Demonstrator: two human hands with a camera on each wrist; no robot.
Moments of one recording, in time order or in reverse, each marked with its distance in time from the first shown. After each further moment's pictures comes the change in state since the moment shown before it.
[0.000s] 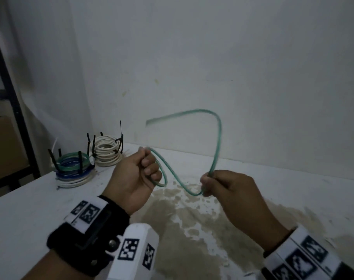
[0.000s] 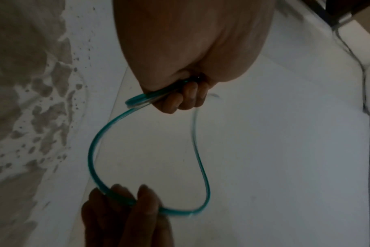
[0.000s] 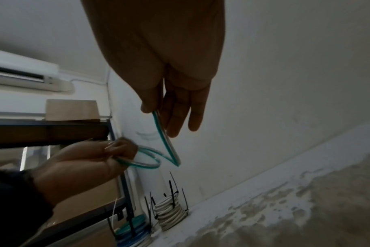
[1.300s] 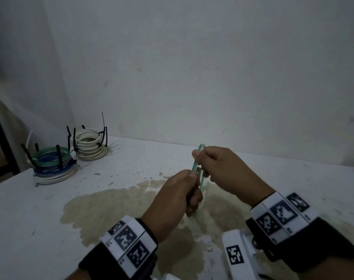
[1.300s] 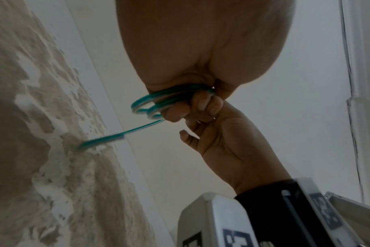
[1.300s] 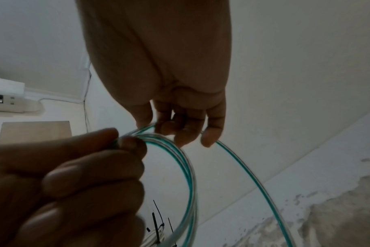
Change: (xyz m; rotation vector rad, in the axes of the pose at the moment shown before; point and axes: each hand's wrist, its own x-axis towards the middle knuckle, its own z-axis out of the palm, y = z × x) left_hand -0.043 -0.083 0.034 0.756 -0.351 0.027; right_hand 0.024 -0.003 -0.022 -0.087 -0.158 0.177
